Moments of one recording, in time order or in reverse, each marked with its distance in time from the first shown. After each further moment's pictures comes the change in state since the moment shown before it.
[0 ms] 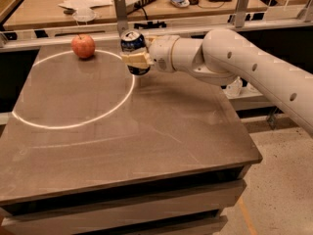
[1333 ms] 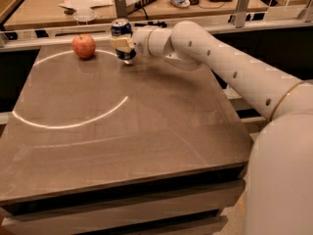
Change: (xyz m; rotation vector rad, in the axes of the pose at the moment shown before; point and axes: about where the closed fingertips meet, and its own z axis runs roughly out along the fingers) arm 0.005 -0.072 0.099 0.104 -0.014 0.109
